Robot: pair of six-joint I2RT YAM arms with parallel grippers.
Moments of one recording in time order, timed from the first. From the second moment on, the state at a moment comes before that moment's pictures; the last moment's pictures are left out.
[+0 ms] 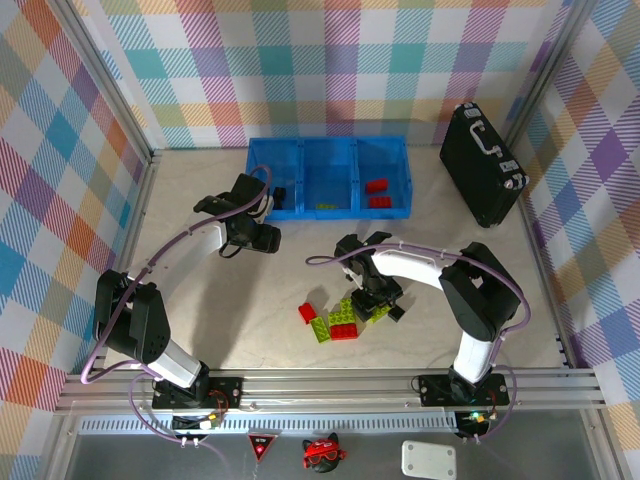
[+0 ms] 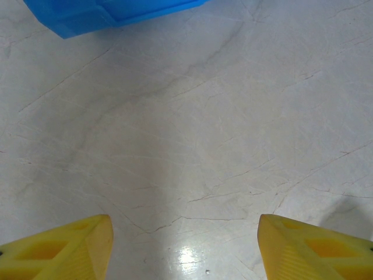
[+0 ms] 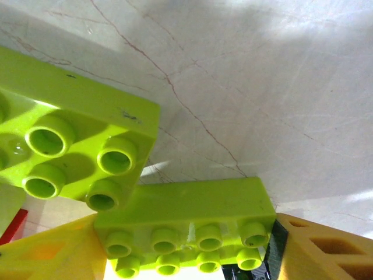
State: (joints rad) left arm -0.39 1.55 1.26 -0.87 -0.05 -0.16; right arm 0.79 1.78 1.12 -1.04 0.04 0.17
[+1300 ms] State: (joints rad) left arm -0.39 1.53 1.26 -0.87 -0.05 -0.16; right arm 0.78 1.70 1.56 -1.12 0.12 0.31
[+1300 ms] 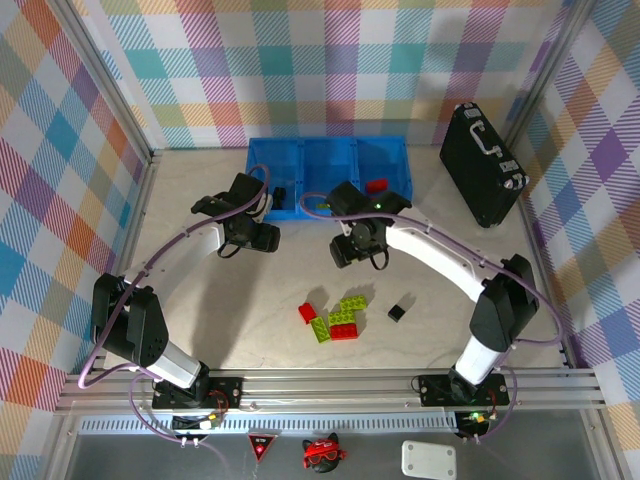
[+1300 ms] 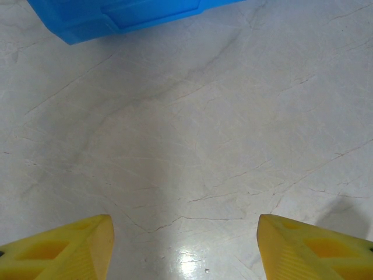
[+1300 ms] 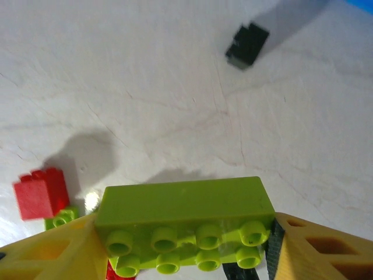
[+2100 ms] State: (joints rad) left arm -0.39 1.52 1.26 -0.86 -0.07 -0.16; right arm 0.65 2.26 2.28 -1.14 0.10 0.36
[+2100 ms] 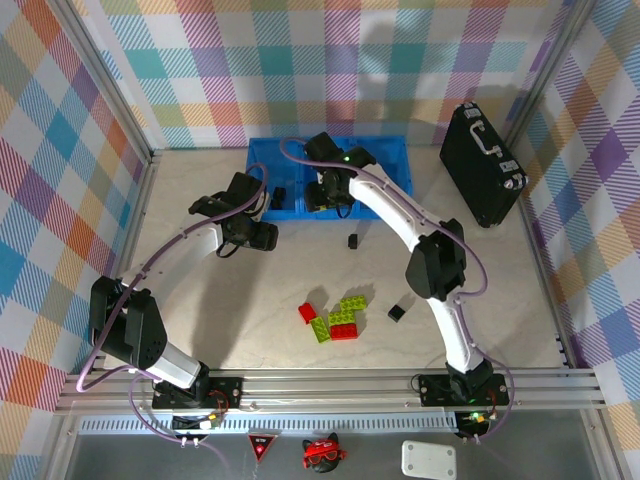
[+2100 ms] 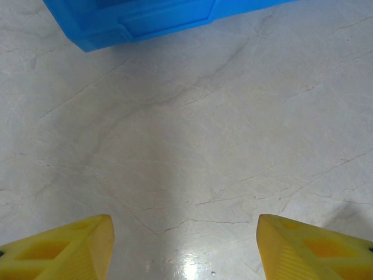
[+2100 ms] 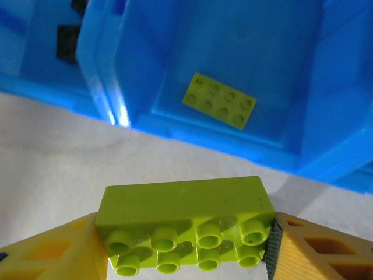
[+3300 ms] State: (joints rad) left arm -0.39 1.52 1.26 -0.86 -0.07 -0.16; right arm 0.57 2.57 2.47 -1.00 0.04 0.39
